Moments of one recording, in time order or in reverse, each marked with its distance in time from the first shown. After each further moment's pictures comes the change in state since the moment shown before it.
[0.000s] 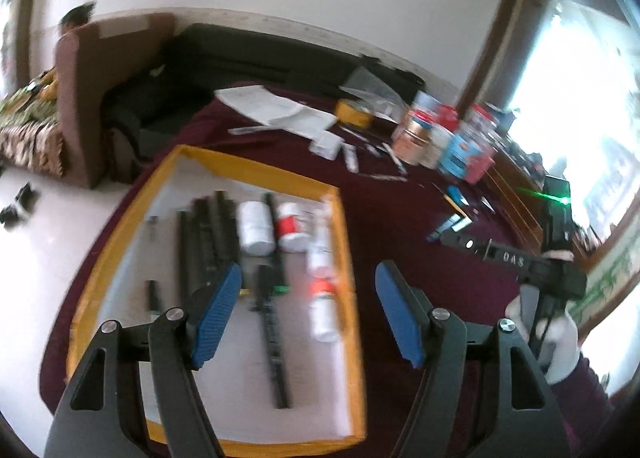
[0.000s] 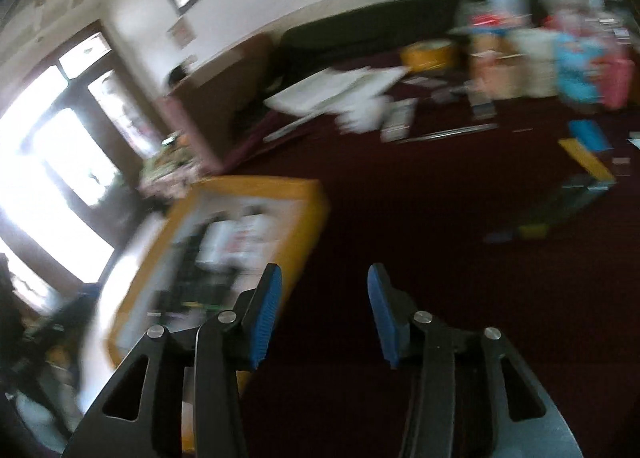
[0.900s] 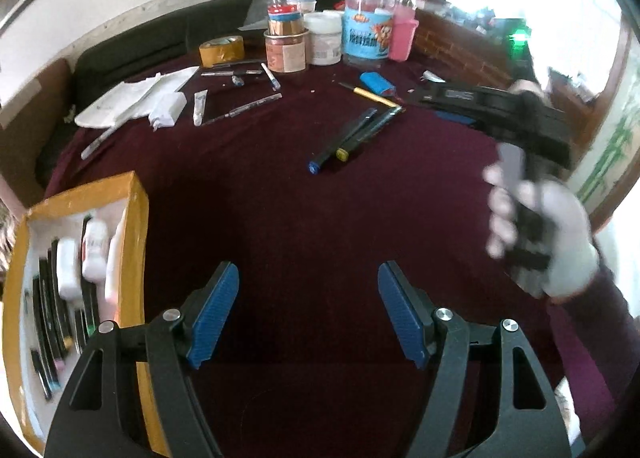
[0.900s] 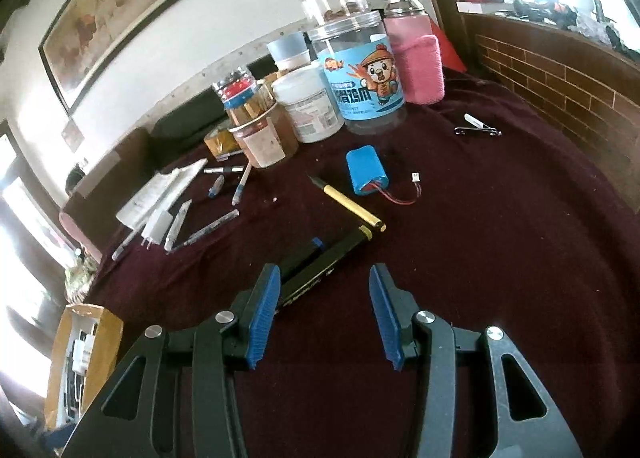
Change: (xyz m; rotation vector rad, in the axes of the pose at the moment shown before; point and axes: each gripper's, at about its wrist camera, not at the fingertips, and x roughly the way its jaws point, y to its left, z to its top) left arm 0.131 -0.197 -0.024 0.420 0.236 0.043; right arm -0.038 -0.197 0.021 0.292 -0.228 -0.256
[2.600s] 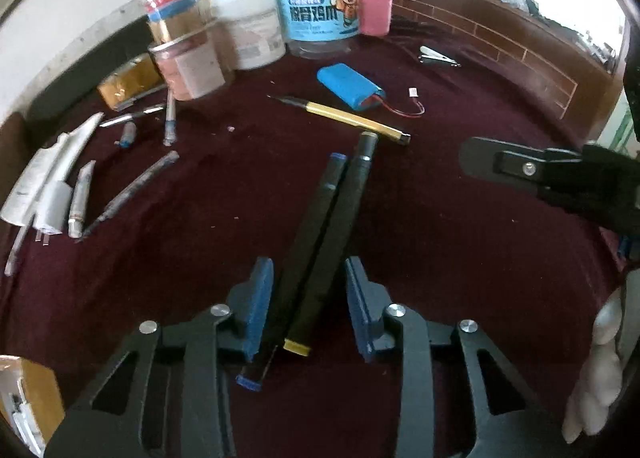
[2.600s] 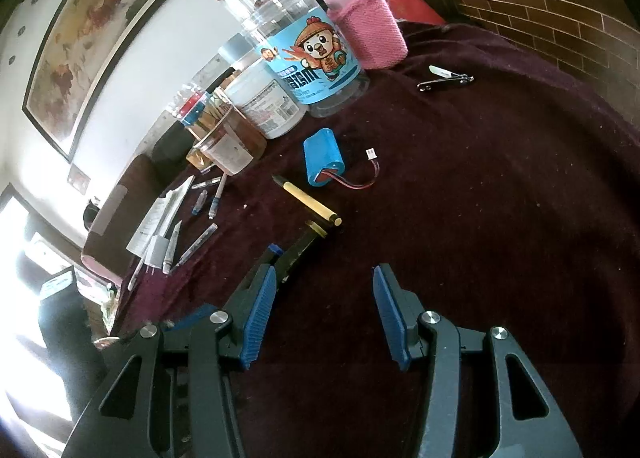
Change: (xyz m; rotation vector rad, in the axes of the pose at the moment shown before) left arm 0.152 -0.068 0.105 0.180 0.039 -0.019; right arm 0.023 -0.060 0.009 0.193 0.081 0.085
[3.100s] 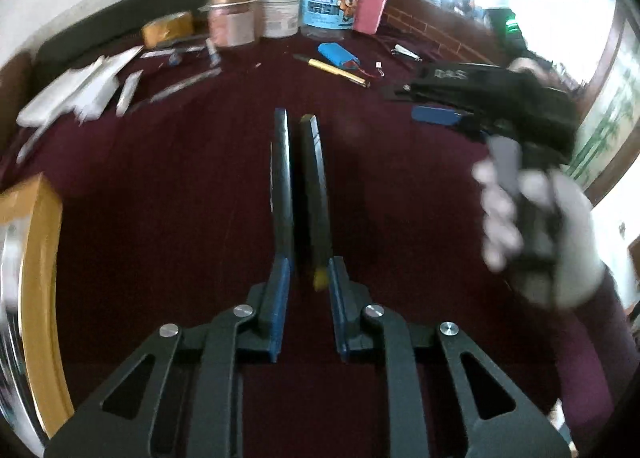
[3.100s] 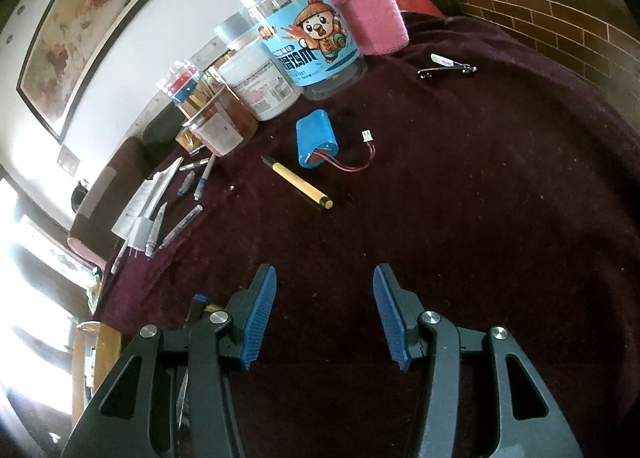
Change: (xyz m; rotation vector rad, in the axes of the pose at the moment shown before) left arm -0.101 0.019 -0.120 -0.195 0.001 -0.151; right arm 0.012 0.000 -0.007 -0.045 0.040 -0.043
